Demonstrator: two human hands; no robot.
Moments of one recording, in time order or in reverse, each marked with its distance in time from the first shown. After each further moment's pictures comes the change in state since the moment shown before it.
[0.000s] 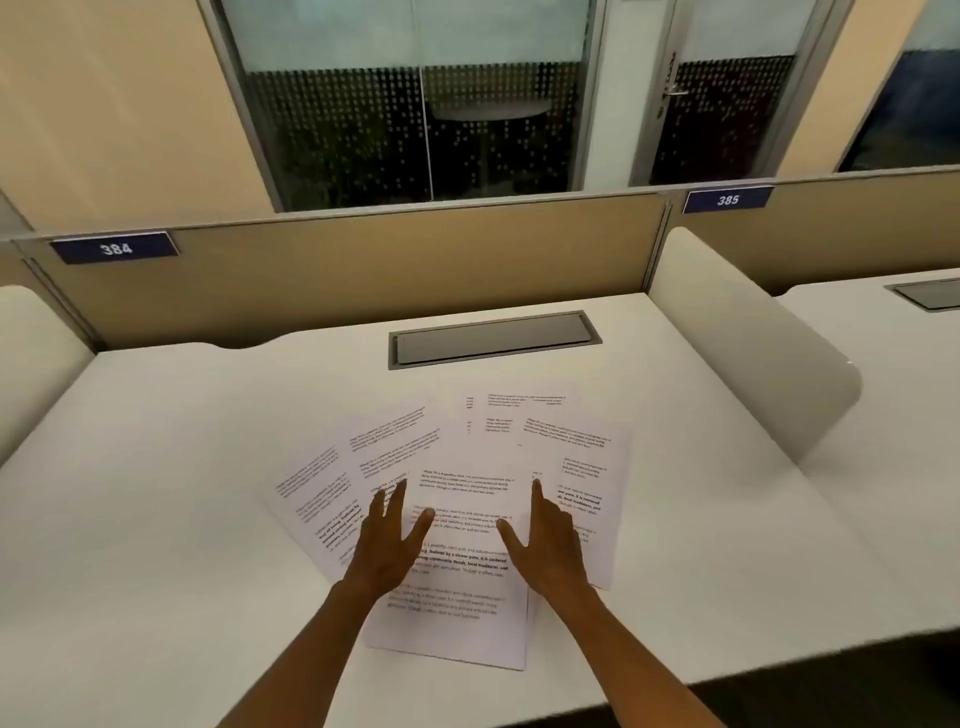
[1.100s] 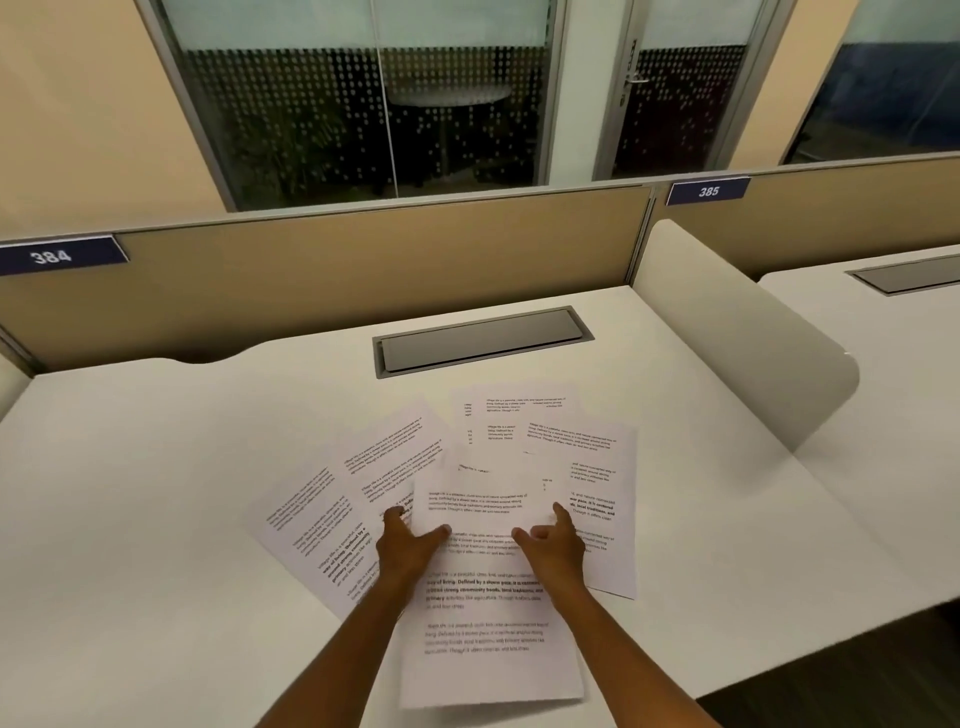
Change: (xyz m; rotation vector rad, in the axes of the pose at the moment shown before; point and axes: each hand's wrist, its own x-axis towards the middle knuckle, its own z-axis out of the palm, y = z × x) left_hand 0.043 0.007 0.000 -0.503 0.015 -0.358; right_hand 0.026 -0.028 0.019 0.579 0.092 0.474
